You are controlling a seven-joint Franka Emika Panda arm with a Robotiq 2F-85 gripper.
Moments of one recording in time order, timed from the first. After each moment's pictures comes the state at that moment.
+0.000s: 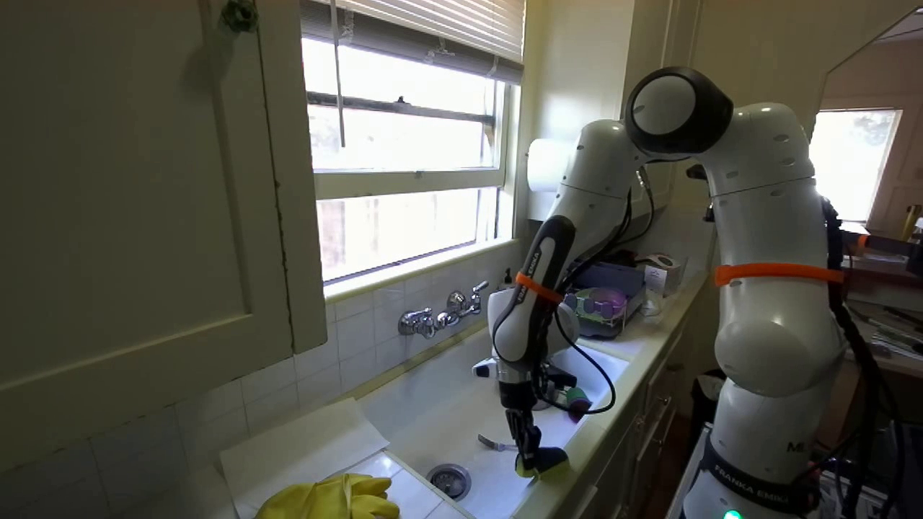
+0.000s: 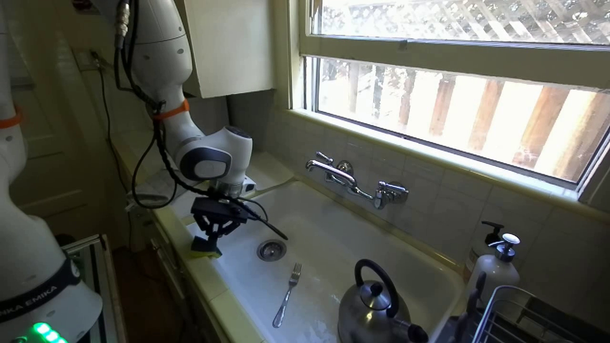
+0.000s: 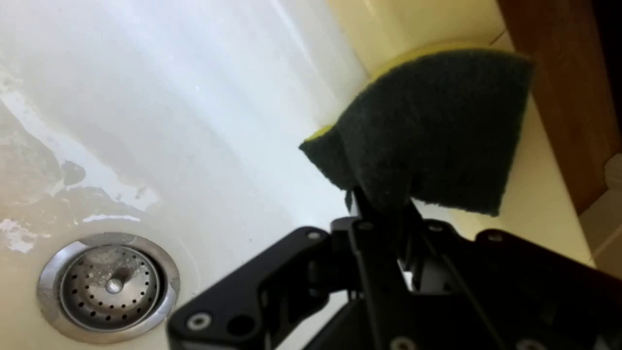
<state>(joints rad) -0.17 0.31 0.30 -2.65 0.13 2.69 -1.00</state>
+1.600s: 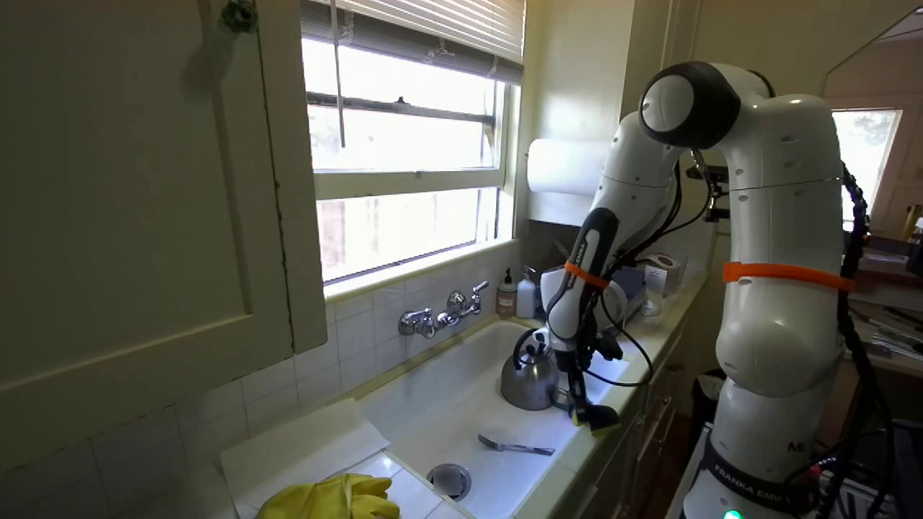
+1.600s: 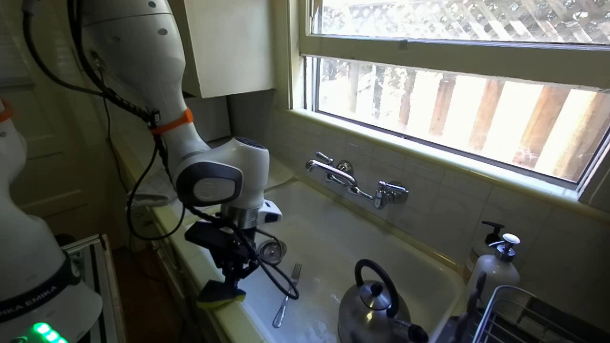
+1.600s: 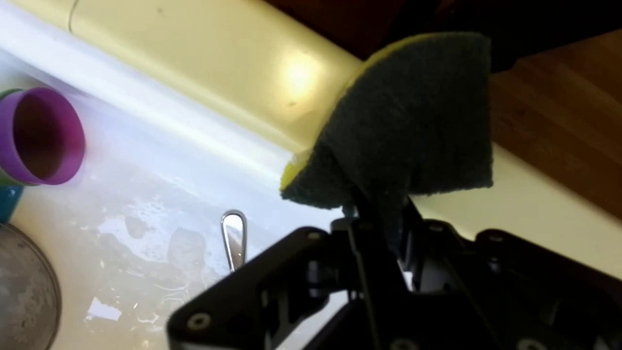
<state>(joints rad) -0.16 0.20 -0.14 -2.74 -0.19 2.71 -0.69</state>
